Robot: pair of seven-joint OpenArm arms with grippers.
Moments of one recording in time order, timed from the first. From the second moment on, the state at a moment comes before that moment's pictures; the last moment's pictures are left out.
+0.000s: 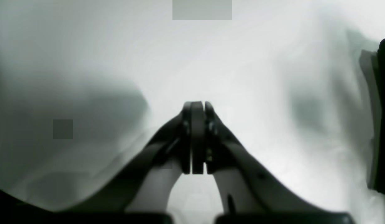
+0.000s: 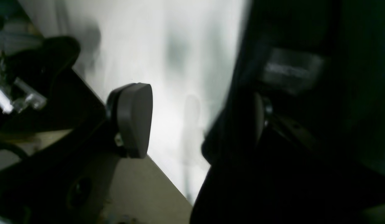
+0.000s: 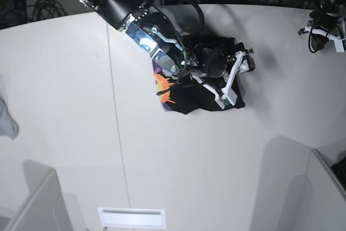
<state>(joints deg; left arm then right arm) 27.9 -12.1 -49.5 95.7 -34.0 -27.1 40.4 11.9 -4.2 -49.6 87.2 39.9 -13.3 -51.9</state>
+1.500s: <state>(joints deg) 24.0 -7.6 -26.4 101.9 -44.3 -26.9 40.4 1.9 12.2 -26.7 102.0 40.0 -13.0 -50.9</state>
